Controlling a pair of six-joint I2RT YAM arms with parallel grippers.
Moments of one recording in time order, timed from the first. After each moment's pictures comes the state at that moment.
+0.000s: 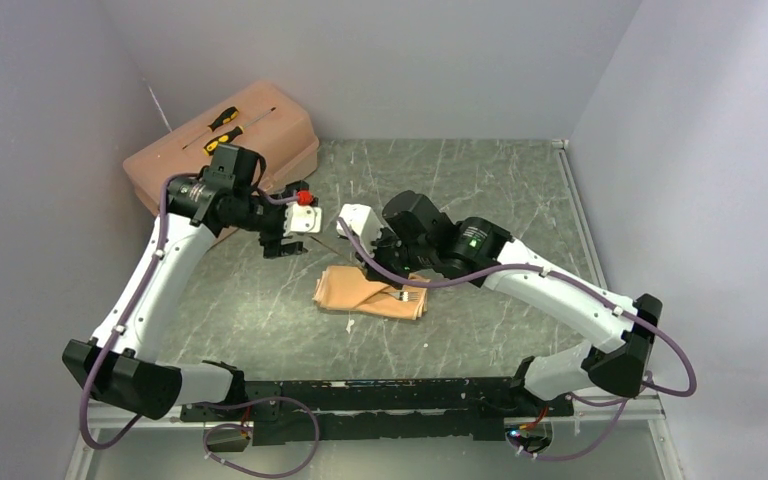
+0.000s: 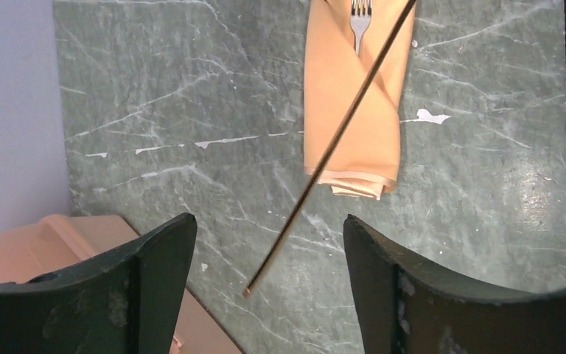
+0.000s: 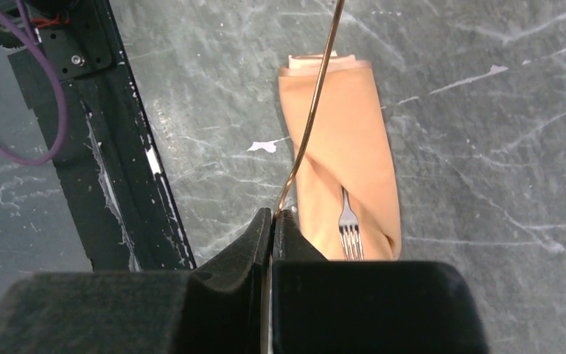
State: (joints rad) left arm -0.30 1.30 1.47 -1.15 0.70 1.26; right arm 1.00 1.37 1.42 -0.78 -0.19 -0.18
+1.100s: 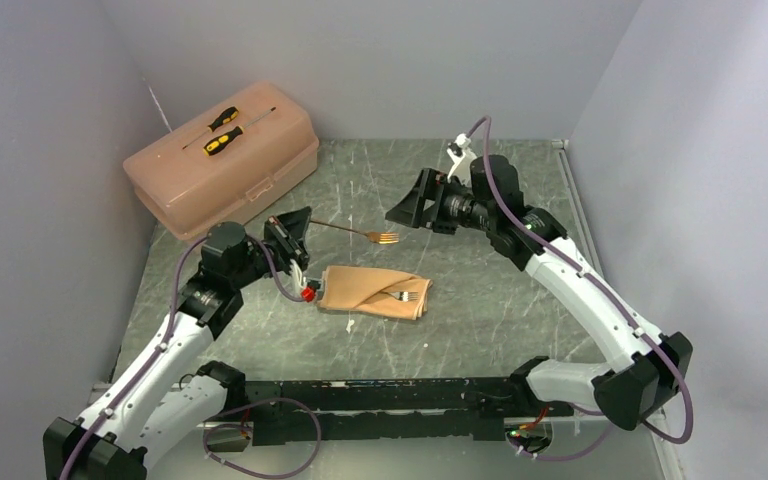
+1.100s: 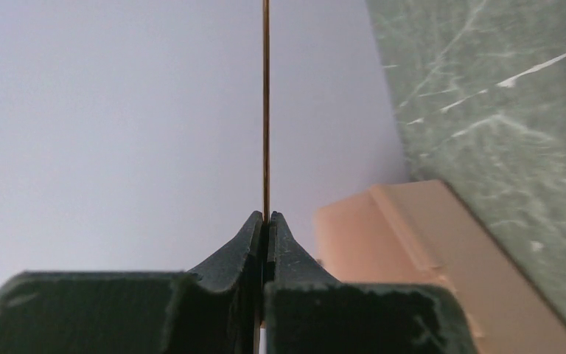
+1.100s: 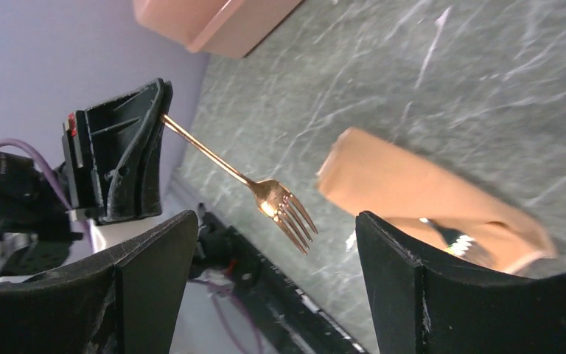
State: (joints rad) left arm -0.39 0.81 0.66 -0.06 0.45 1.76; right arm 0.54 1.22 1.25 -0.47 -0.32 0.66
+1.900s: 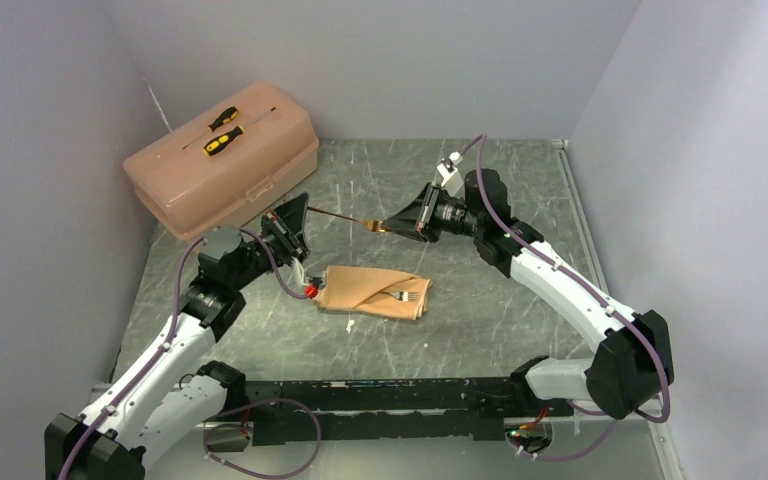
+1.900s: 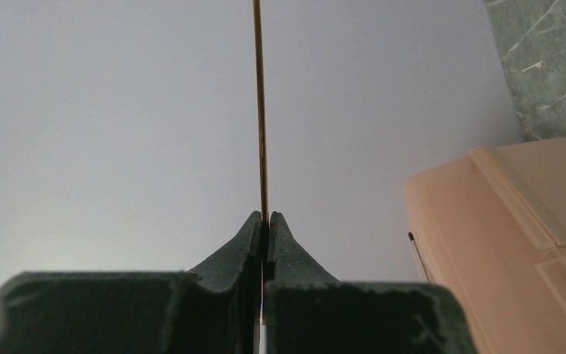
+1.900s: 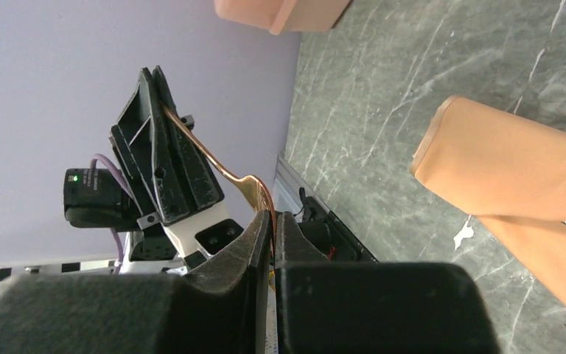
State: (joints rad) left arm -0.41 0.82 0.61 0.18 0.39 1.95; right arm 0.50 1.28 0.99 -0.04 -0.60 1.08
